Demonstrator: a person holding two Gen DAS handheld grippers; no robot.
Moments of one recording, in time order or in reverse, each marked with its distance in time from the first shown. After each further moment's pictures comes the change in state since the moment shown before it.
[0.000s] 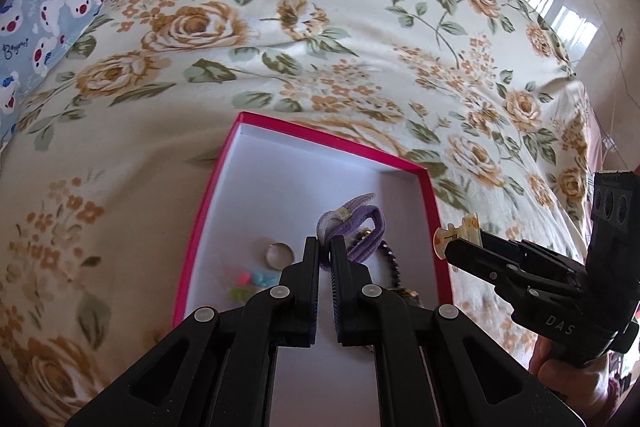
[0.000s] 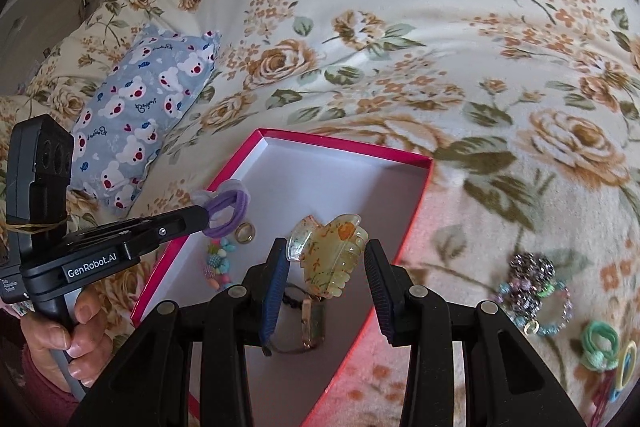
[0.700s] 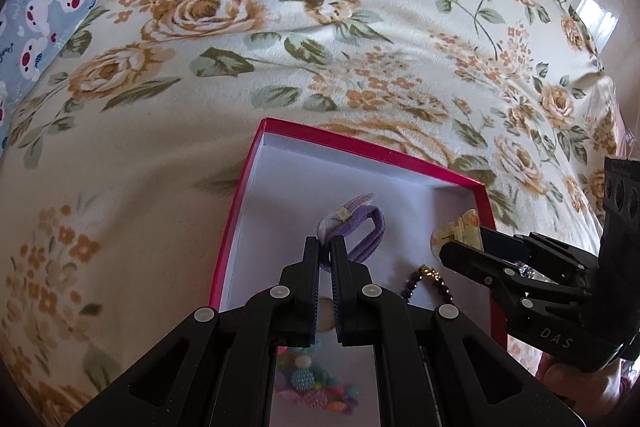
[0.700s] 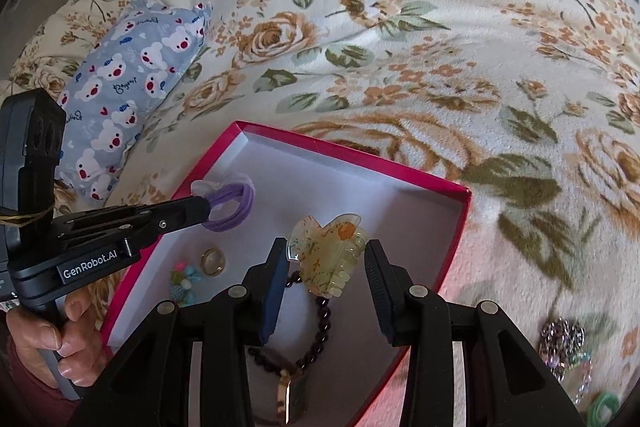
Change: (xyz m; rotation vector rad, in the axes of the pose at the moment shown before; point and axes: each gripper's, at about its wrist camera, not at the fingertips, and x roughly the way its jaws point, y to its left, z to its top) left arm 0.068 0.017 0.035 -0.003 0.061 0.074; right arm 0.065 -0.006 0.028 -0.048 0.089 -0.015
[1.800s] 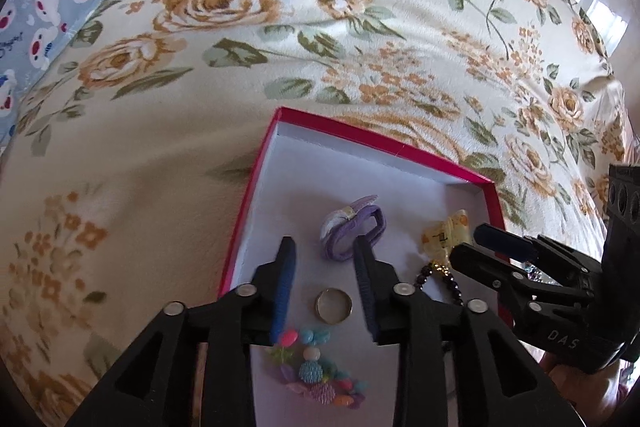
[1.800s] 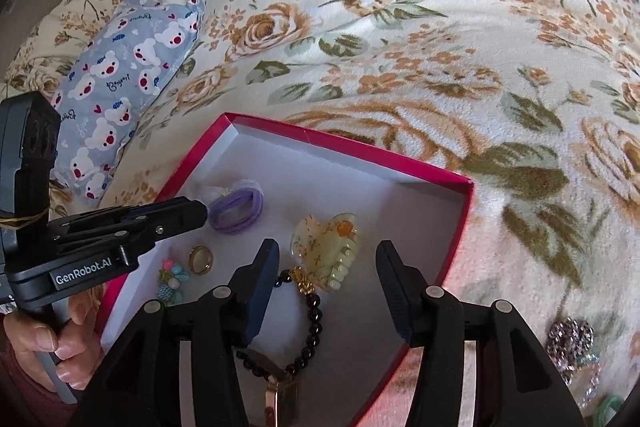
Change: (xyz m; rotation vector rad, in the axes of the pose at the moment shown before) left arm -0.006 0.002 -0.009 -0.037 -0.010 0.032; right arm -0.002 -0.006 -0.005 0.031 0.003 0.009
